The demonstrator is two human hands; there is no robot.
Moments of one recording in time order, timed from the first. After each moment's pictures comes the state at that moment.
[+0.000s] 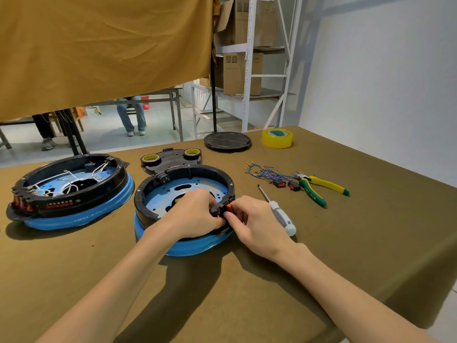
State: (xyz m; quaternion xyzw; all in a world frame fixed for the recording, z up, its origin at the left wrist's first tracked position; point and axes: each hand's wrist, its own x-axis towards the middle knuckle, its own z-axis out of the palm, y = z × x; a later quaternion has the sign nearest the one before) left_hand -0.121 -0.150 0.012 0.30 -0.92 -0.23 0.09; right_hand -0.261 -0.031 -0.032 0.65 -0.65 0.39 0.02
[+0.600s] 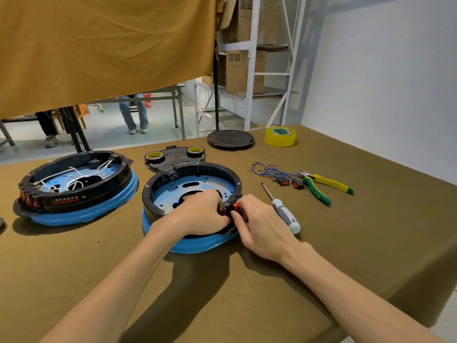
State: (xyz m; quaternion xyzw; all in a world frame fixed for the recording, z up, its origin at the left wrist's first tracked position) left_hand -0.124 -0.149 0.013 0.30 -0.92 -0.24 0.04; right_hand -0.257 -0.026 -0.034 0.67 -0.67 0.32 0.06
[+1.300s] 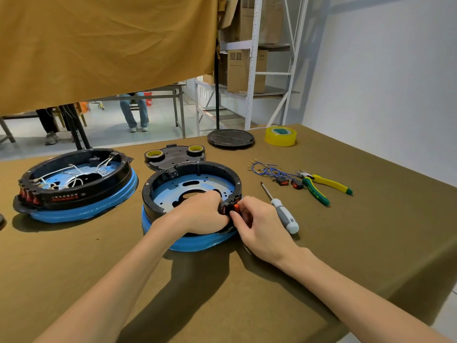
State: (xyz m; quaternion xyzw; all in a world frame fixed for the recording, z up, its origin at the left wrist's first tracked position) left_hand -0.128 -0.149 0.013 0.30 -0.92 -0.23 0.00; right_hand -0.254 -0.021 -0.040 0.62 -0.67 0.41 0.00
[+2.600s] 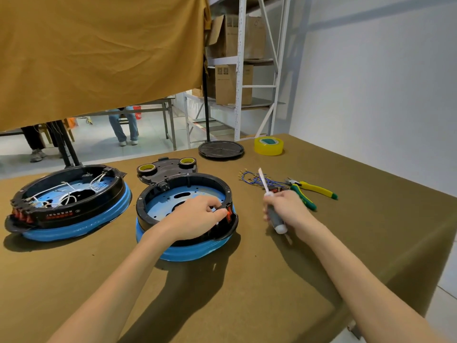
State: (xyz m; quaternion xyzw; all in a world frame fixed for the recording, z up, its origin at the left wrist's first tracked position) left_hand -0.120 -0.146 0.022 0.26 -0.92 -0.27 0.08; right_hand -0.316 -0.018 0.005 0.28 -0.77 0.52 -0.24
